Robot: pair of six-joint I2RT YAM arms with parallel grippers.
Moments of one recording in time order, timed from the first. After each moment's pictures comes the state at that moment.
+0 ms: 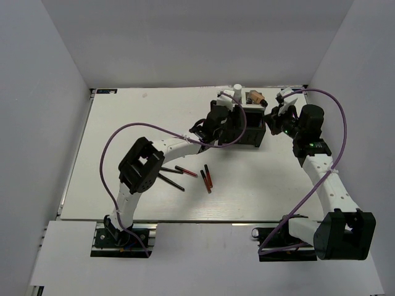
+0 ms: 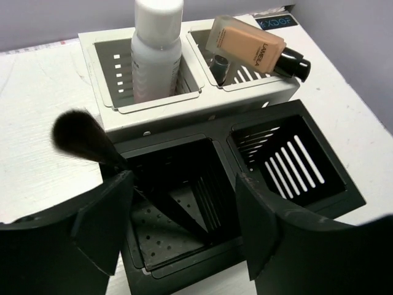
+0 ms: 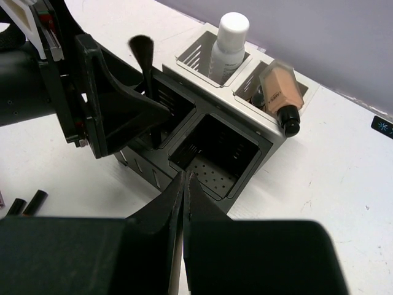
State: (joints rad) left arm -0.83 2.11 1.57 0.34 -0.34 -0.25; right arm 0.05 1.15 0.90 -0.02 -0.52 -0.21
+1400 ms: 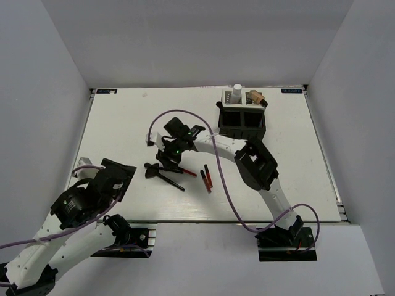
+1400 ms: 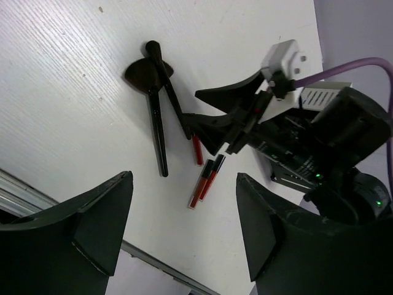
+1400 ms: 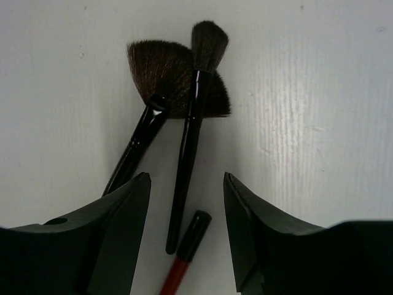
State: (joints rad) left arm -0.77 0.57 0.96 -1.25 -0.62 -1.63; right arm 0.92 2.23 1.80 -0.51 -0.53 -0.45
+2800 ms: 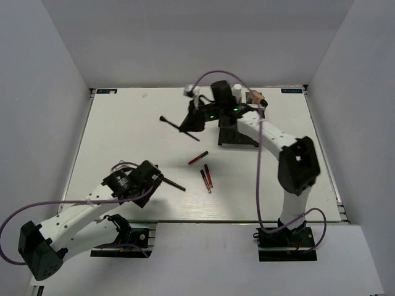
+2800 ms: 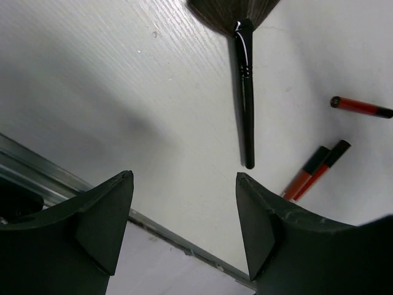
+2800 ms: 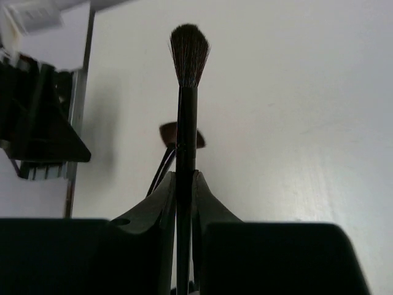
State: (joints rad) left arm -0.78 0.87 0.72 -1.07 -0.38 -1.65; right arm 0.68 1.97 1.69 -0.28 -0.90 -0.18
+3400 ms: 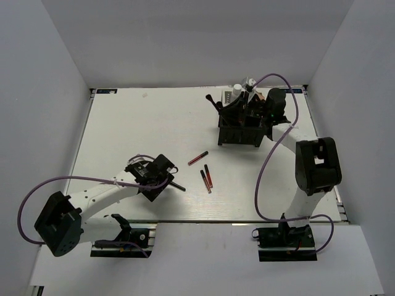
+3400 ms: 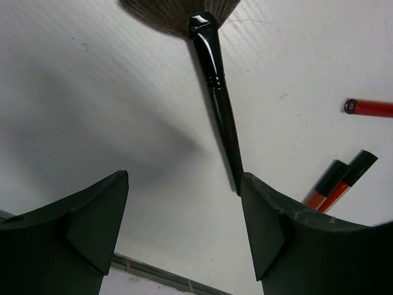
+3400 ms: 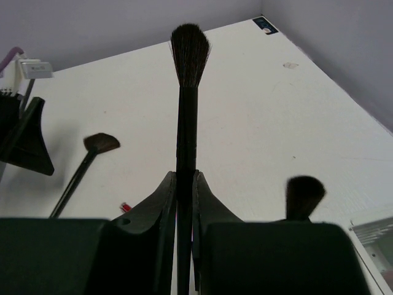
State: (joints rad) left arm -0.77 1.17 0.69 -0.78 -0.36 -1.54; right arm 0.23 1.76 1.14 0.67 -1.14 0.14
